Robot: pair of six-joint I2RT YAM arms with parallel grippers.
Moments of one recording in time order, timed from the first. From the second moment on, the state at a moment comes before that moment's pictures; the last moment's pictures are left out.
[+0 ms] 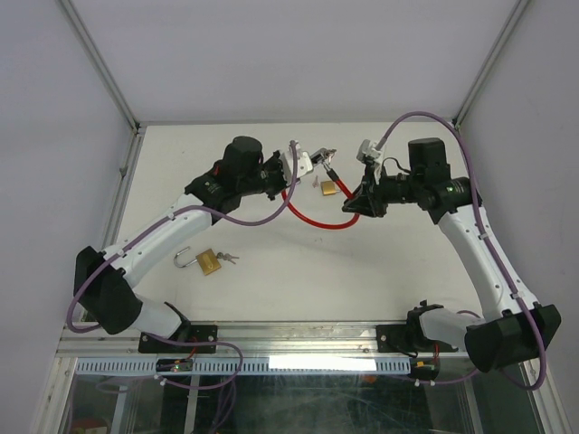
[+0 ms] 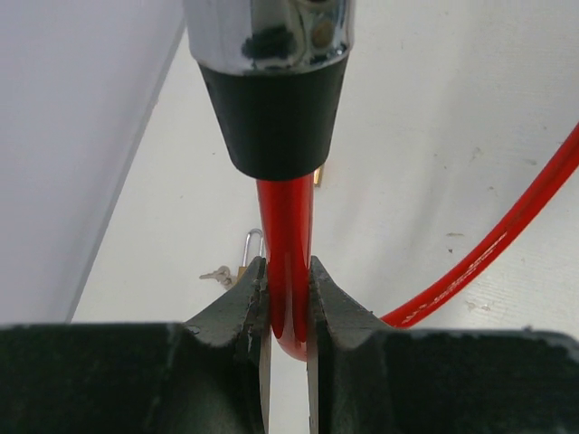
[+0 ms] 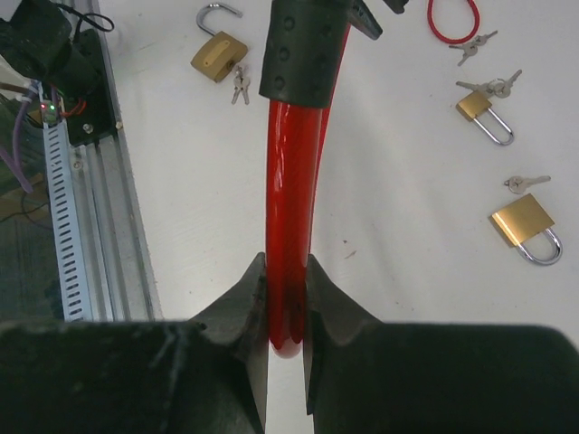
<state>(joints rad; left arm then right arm) -0.67 1.45 1.29 -0.27 0.33 0.59 0.26 1.18 1.23 -0.82 -0.91 -0.51</state>
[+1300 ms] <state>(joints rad) -0.89 1.31 0.86 0.61 -0.24 0.26 0.56 1.11 0.91 0.14 -0.99 0.49</state>
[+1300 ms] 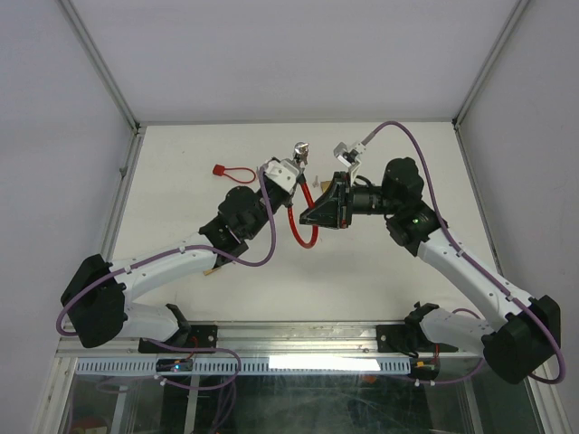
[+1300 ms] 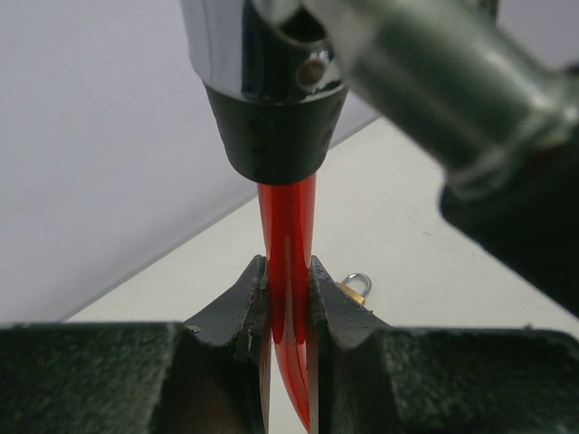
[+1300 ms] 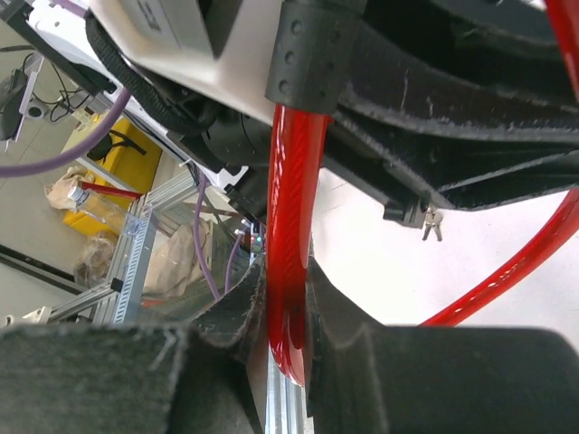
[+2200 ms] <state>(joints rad) -0.90 1.32 0.86 0.64 -0.29 0.25 0.53 1.05 0.91 0.14 -0.90 0.55</state>
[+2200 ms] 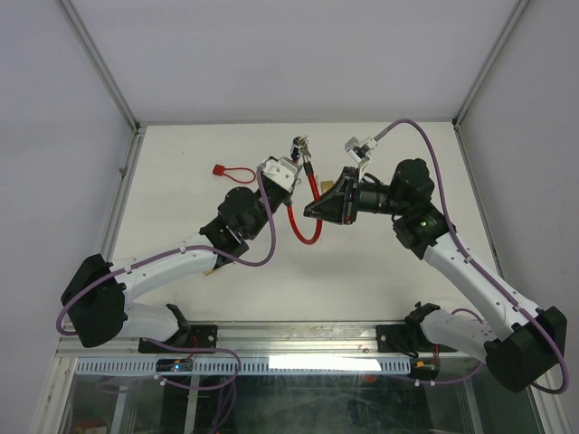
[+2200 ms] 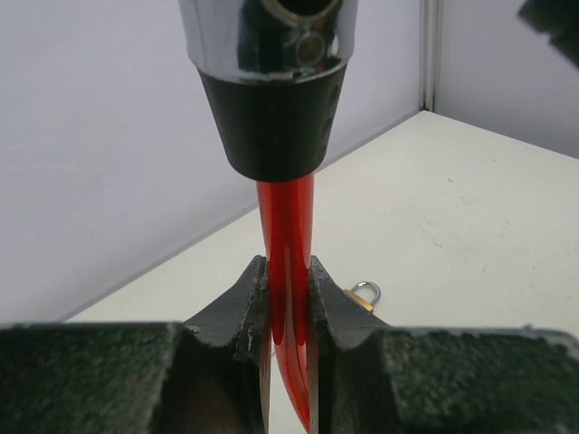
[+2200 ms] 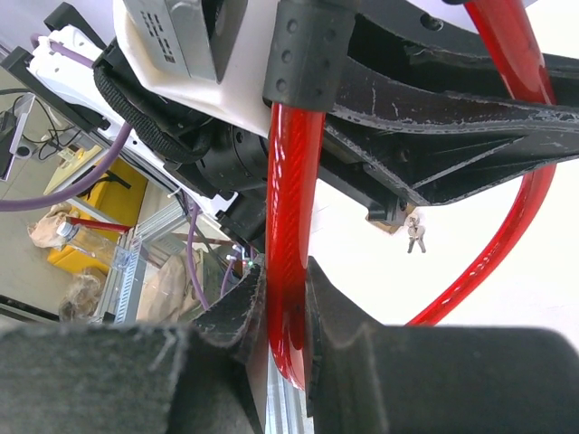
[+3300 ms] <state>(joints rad) -0.90 1.32 0.87 0.62 -0.28 0.23 0.56 1.08 0.90 0.13 -0.93 0.55</state>
